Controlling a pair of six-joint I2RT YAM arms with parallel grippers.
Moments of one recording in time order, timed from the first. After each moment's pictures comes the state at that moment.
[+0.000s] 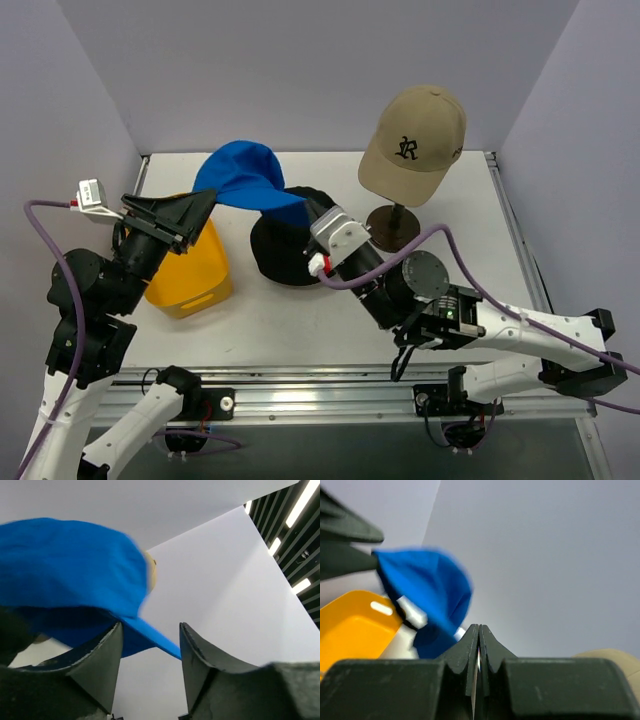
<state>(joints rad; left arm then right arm) -0.41 0.68 1.20 -0.29 0.02 -1.23 1.42 1.21 1.36 0.19 0.70 -0.67</state>
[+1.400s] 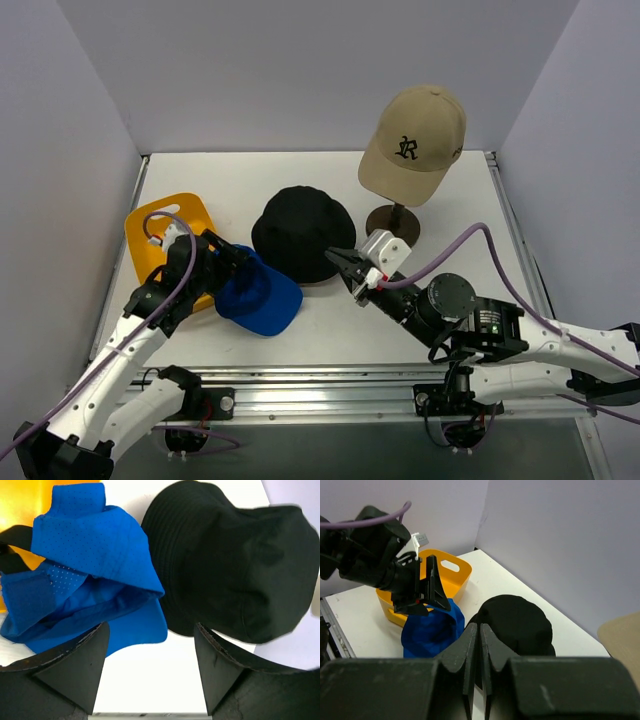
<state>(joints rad) -0.42 0.86 0.83 -0.61 -0.19 -1.12 1.42 0.95 1.14 -0.09 0.58 -0.25</state>
